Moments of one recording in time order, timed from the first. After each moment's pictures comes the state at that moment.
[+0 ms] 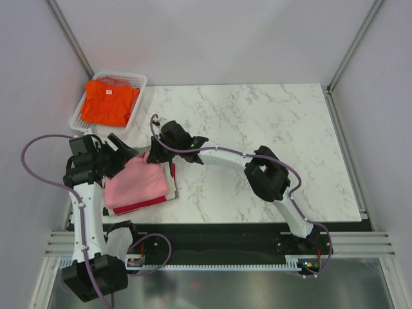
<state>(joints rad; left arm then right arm) 0.32 0.90 0.91 -0.78 0.34 -0.51 0.97 2.27 1.85 -0.09 -0.23 0.63</state>
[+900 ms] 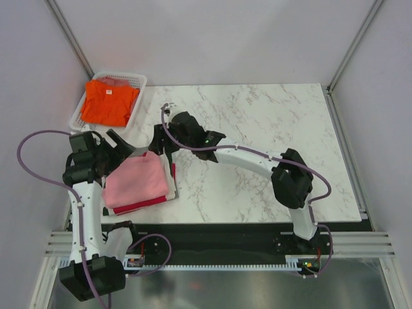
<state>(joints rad) 0.28 0.91 0.92 -0.78 0.27 -0.52 0.95 2.07 1.73 -0.09 -0.10 0.56</state>
